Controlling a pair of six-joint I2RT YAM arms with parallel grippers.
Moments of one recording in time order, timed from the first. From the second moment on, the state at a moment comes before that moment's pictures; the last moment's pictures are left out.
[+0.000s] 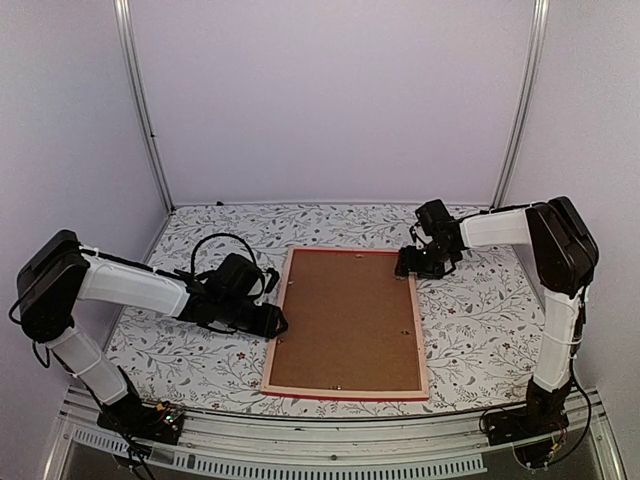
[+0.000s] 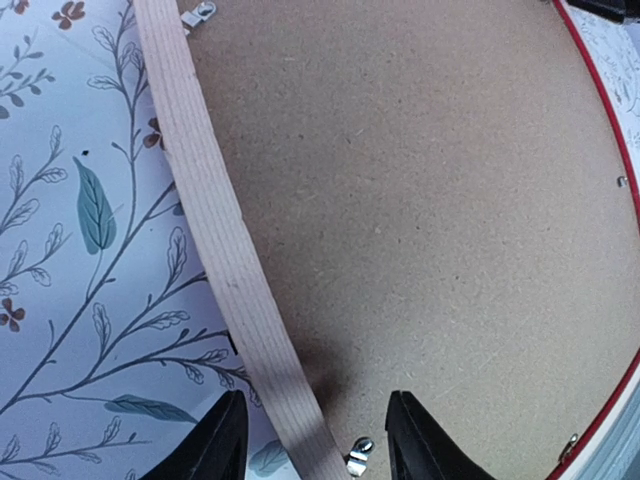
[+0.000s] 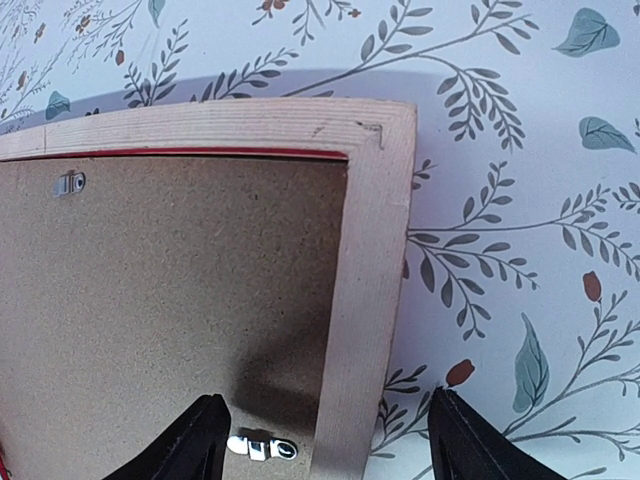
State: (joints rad) left arm -0.79 1.60 0.73 -0.07 0.07 -0.49; right arm 0.42 2.01 1.31 -0.36 -0.08 0.41
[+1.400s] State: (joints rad) left arm -0.79 1.61 0.75 -0.12 0.01 -0.48; right arm 0.44 1.97 1.25 -0.39 -0.03 0.25
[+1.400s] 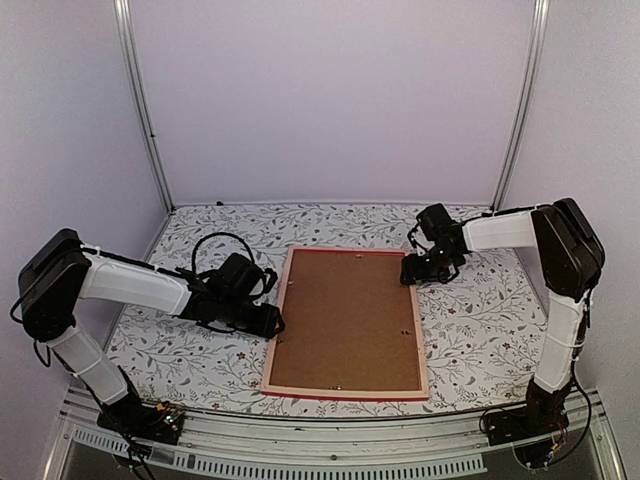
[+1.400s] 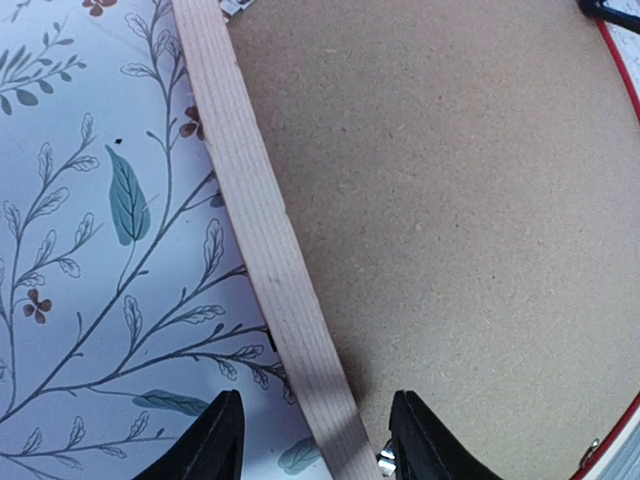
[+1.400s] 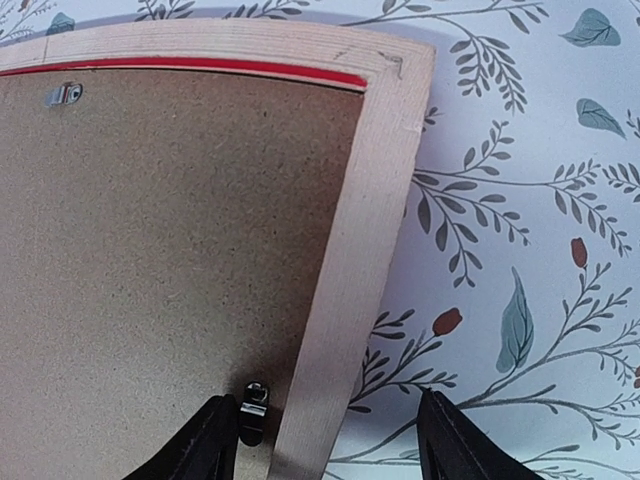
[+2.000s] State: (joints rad) left arm -0.79 1.61 0.75 -0.12 0.01 -0.48; right arm 0.38 1.96 1.21 -0.35 -0.17 0.21
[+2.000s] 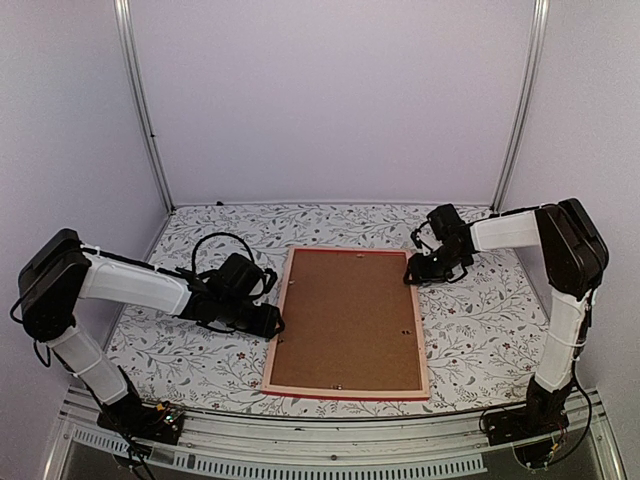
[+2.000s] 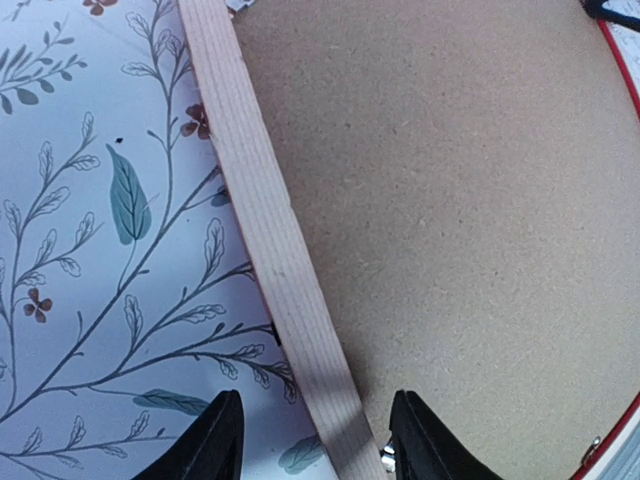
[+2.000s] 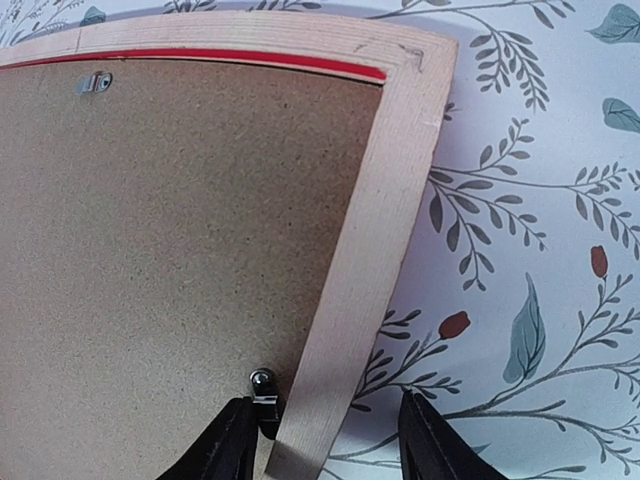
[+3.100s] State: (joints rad) left arm -0.79 1.61 0.75 -0.13 0.01 -0.48; right arm 0.32 1.96 1.20 -0.32 -0.30 0.21
